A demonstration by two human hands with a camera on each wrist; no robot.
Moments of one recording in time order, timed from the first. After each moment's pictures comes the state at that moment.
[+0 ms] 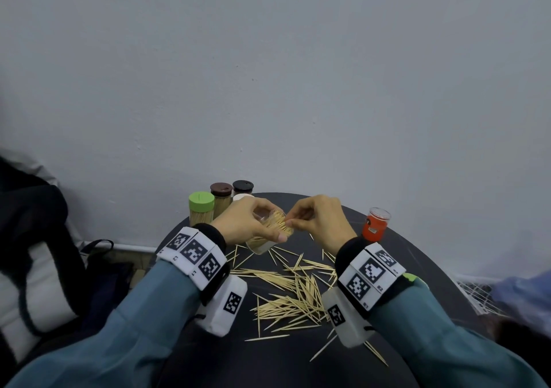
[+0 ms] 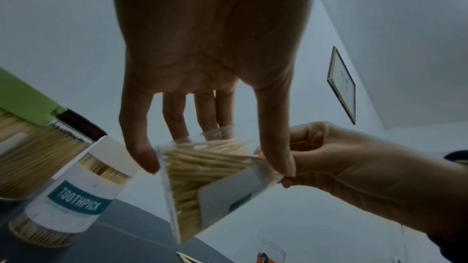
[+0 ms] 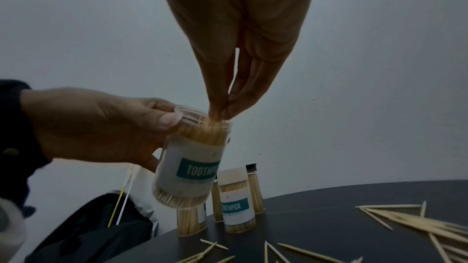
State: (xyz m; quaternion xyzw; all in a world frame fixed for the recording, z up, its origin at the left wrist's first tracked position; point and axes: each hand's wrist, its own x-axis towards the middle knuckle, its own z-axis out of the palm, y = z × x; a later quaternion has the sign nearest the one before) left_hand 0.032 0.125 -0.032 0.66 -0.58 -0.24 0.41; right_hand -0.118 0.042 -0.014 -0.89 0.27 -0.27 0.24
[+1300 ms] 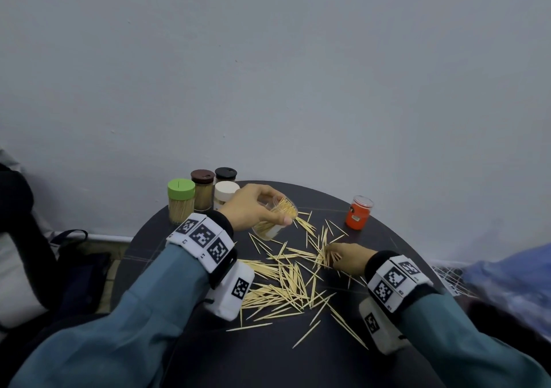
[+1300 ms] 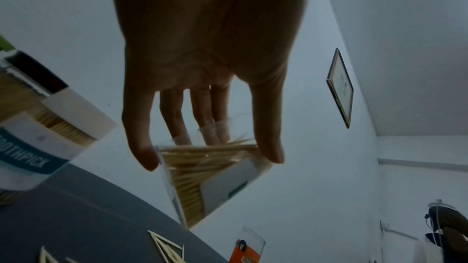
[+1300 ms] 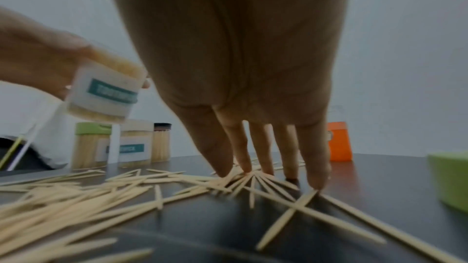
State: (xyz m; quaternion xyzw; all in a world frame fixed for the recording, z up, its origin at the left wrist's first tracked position) left_hand 0.009 0.101 -0.031 0.65 -0.58 -0.26 0.43; right_hand -0.188 -0.006 -0.061 -0.85 0.48 0.17 0.13
